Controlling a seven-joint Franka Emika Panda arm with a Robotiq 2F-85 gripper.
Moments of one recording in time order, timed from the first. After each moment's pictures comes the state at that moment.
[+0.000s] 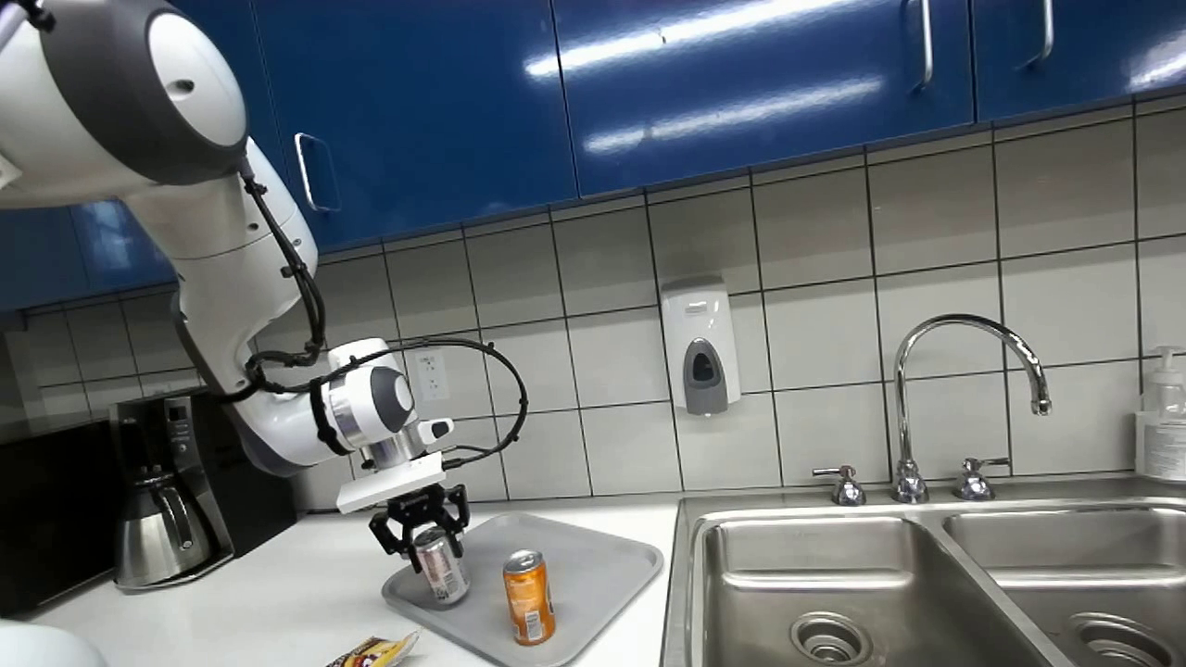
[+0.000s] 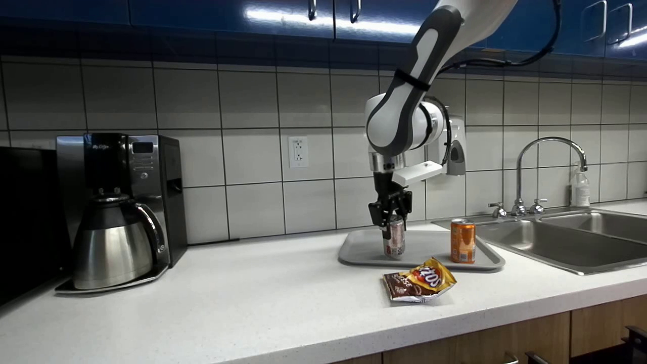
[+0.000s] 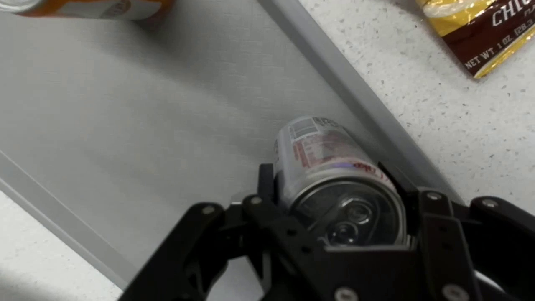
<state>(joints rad) 0.19 0.30 0.03 -2.18 -0.29 2.54 0.00</state>
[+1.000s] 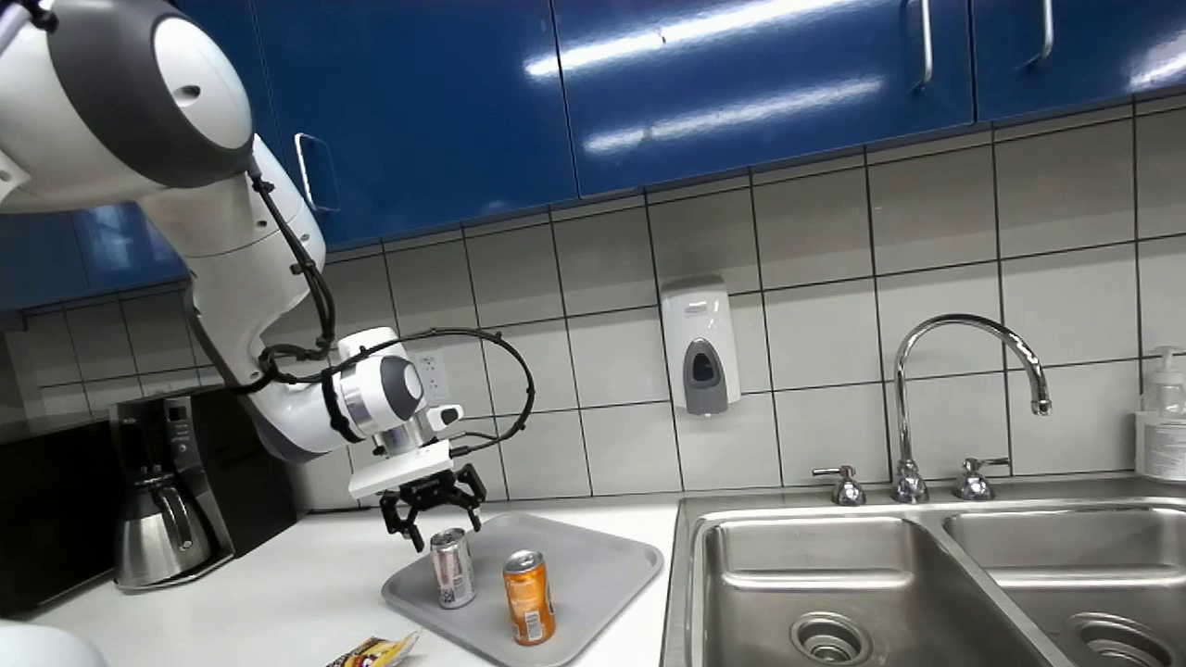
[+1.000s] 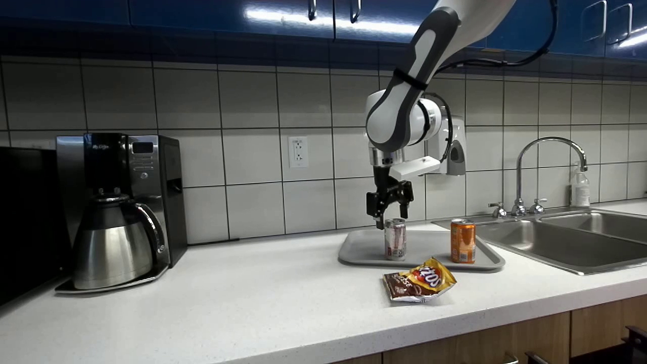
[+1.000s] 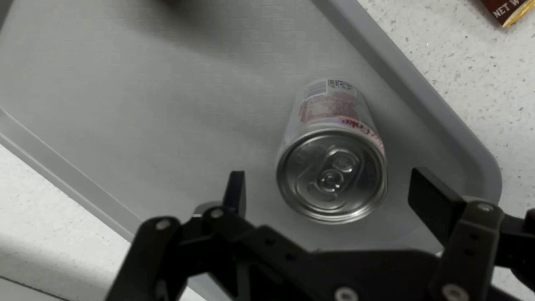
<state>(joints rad) 0.19 0.31 0.01 -2.13 -0.29 2.54 0.04</state>
